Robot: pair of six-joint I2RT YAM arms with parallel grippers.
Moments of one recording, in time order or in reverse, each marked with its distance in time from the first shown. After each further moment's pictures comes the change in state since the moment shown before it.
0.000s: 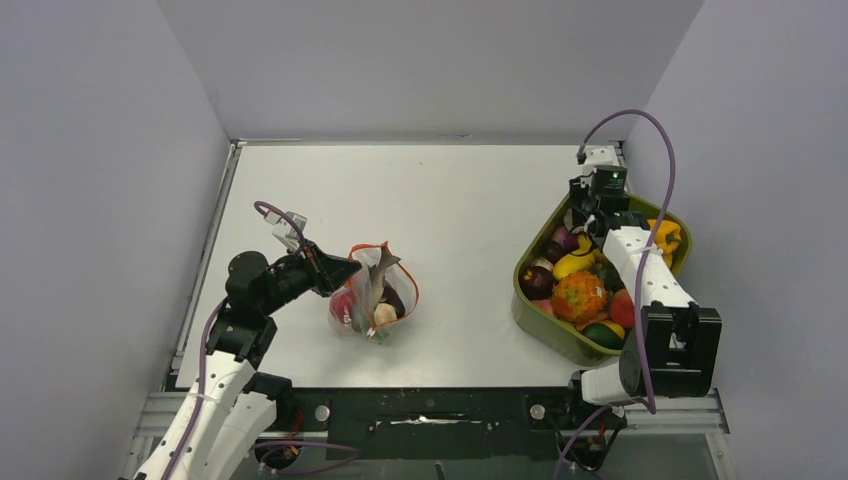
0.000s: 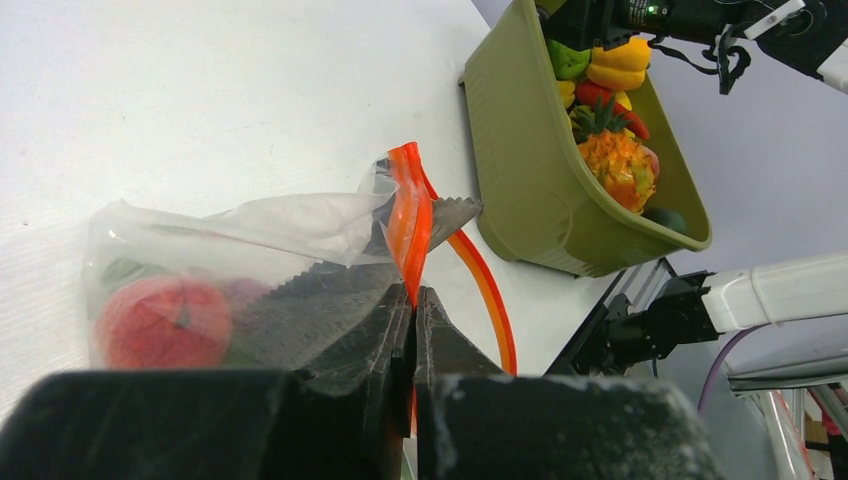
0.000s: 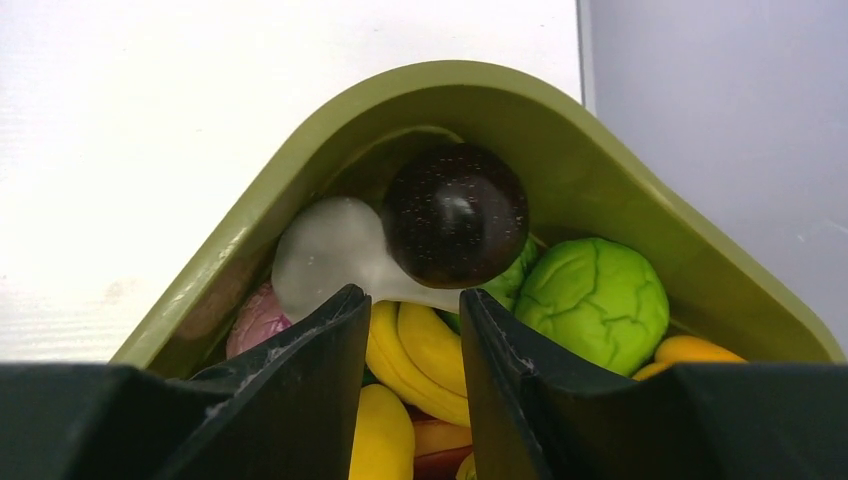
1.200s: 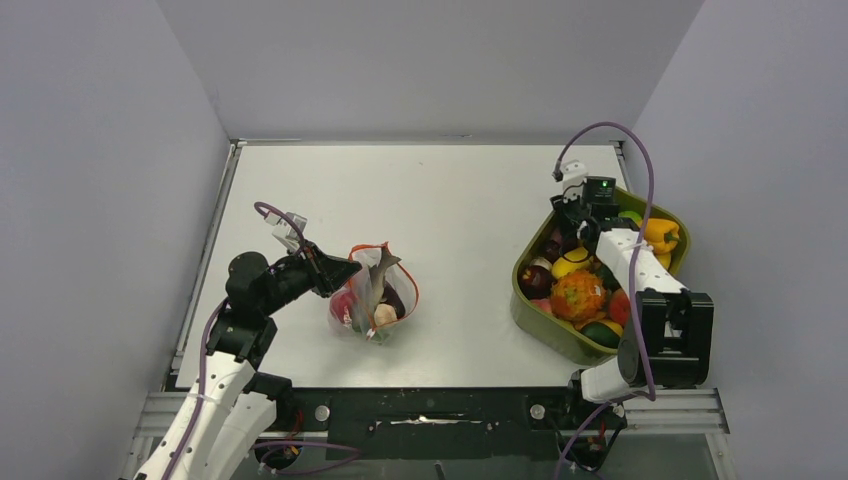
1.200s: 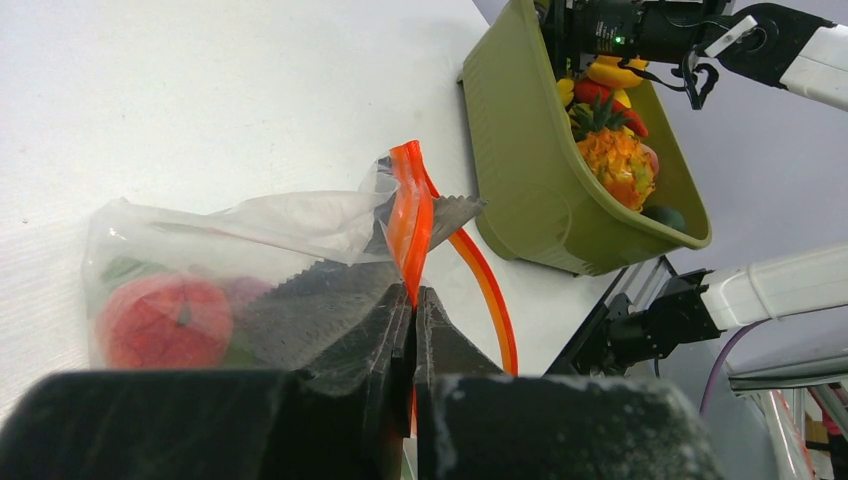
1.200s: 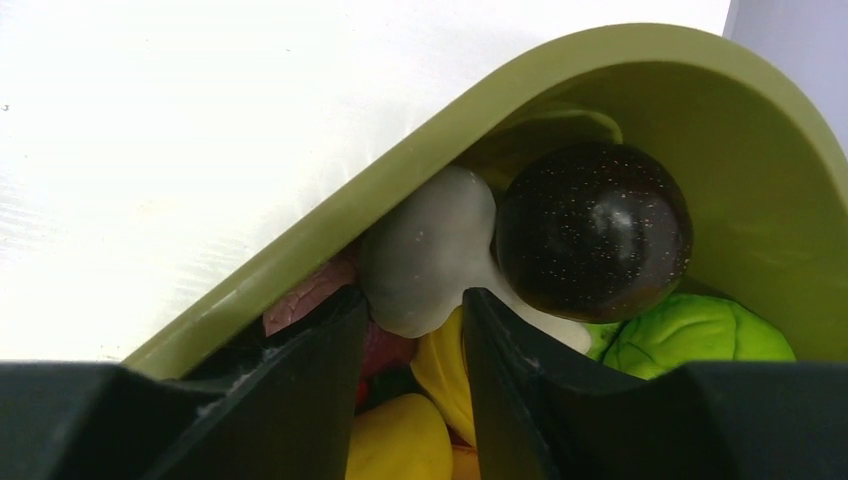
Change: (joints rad) left arm 0.000 -0.003 -0.005 0.000 0.001 0.000; right arm 0.013 0.061 -0.068 0.027 -0.188 -0.184
